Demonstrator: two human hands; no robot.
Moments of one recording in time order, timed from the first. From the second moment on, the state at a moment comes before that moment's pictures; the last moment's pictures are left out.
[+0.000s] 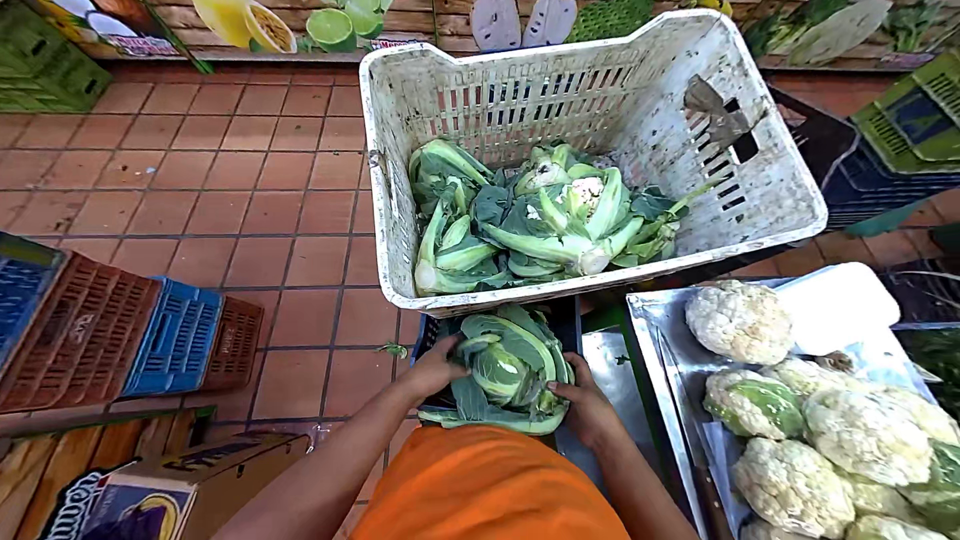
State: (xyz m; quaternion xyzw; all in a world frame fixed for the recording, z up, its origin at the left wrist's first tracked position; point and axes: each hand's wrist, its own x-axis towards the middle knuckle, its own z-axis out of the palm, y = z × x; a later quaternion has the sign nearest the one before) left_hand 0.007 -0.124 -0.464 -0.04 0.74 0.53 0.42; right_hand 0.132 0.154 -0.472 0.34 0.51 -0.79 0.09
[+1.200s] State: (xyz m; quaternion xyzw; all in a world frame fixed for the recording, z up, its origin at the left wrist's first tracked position) left_hand -0.003 -0.112 -0.479 -0.18 0.50 0.68 0.51; right_hand 0.107 0.139 -0.410 0.31 0.63 -0.70 0.16
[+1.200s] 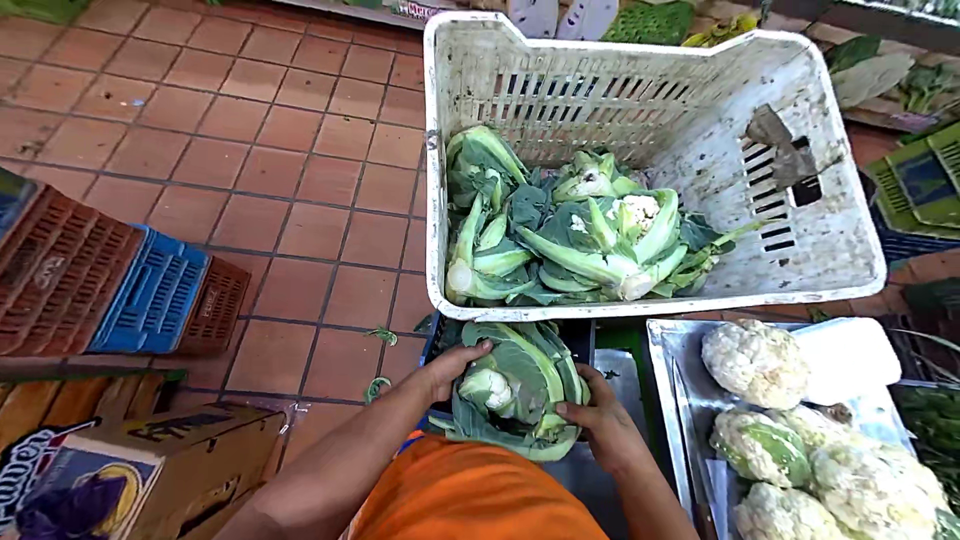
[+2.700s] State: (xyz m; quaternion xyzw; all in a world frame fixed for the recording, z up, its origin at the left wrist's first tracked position) left_hand 0.071 -0.184 -0.441 -0.13 0.09 0.95 0.25; right_hand 0.113 0.245 -0.359 0.36 0.63 -0.69 -0.01
